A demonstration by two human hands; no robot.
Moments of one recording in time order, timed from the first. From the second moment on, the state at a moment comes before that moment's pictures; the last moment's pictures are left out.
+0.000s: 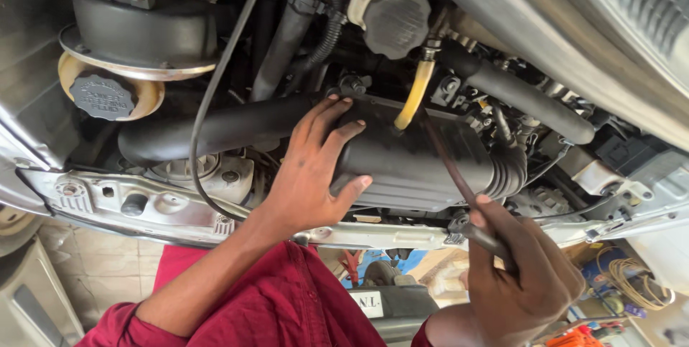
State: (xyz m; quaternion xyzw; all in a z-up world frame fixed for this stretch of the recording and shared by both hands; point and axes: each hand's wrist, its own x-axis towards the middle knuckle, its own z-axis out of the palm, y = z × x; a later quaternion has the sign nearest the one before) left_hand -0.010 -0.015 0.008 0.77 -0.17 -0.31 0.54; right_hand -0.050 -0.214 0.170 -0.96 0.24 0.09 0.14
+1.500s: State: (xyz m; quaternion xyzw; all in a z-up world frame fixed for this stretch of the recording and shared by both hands) left_hand -0.030 -0.018 -0.007 0.79 -0.16 -0.23 0.54; right_hand -0.077 -0.246 0.130 -0.96 0.25 0.06 0.10
